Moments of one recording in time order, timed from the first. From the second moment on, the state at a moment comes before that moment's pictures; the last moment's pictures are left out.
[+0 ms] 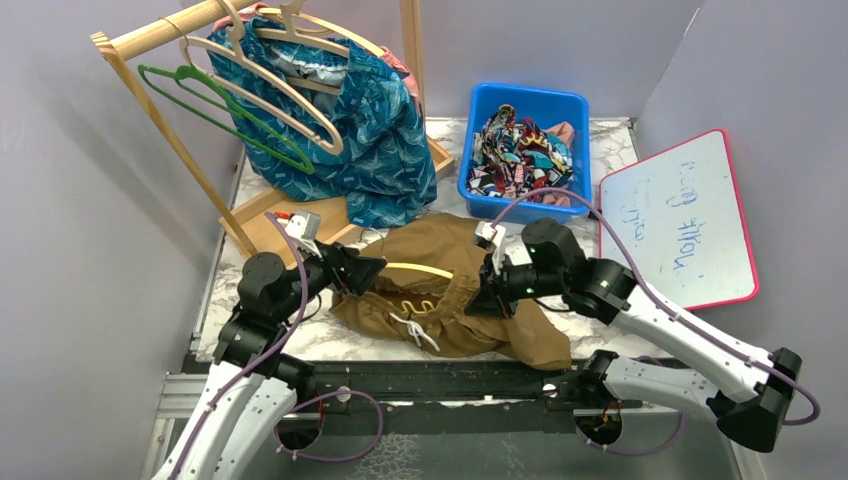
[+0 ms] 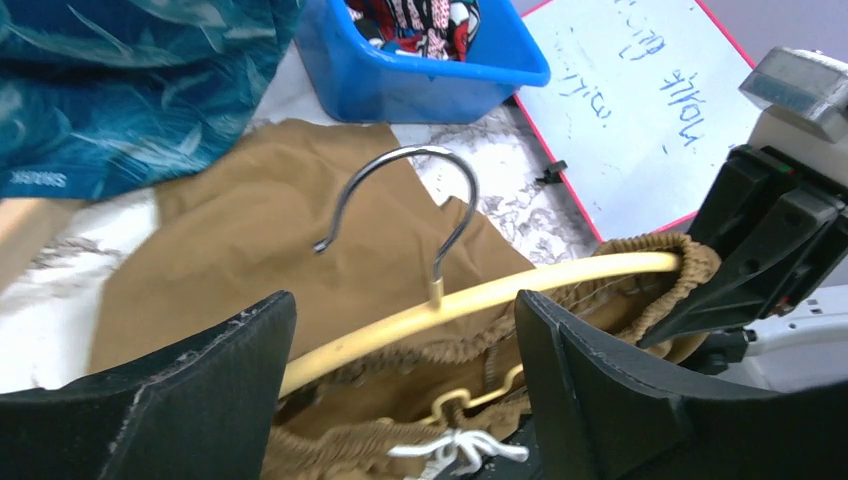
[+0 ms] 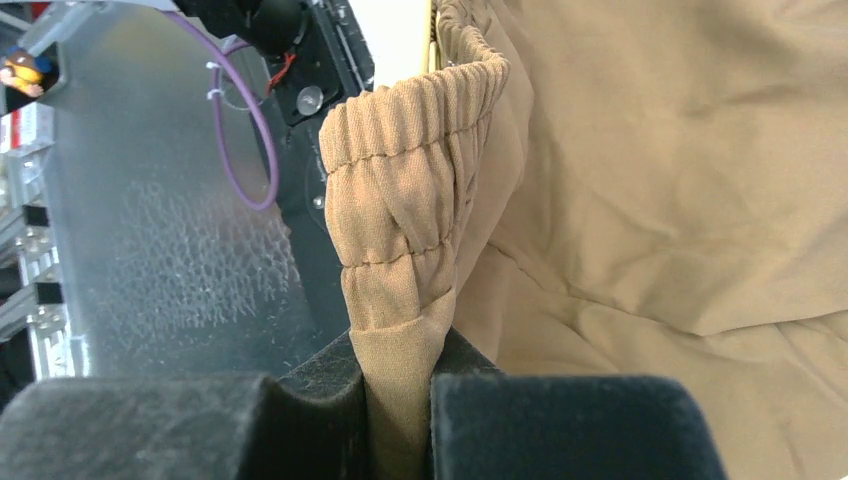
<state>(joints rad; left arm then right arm) -0.36 0.43 0.58 -0.26 0.37 -0.48 0.86 0.94 0.90 -0.56 -0.47 0.14</state>
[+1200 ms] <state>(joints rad) -0.36 0.52 0.53 -0.22 0.37 -0.61 0.86 1.07 0.86 -0.31 -0.57 0.26</state>
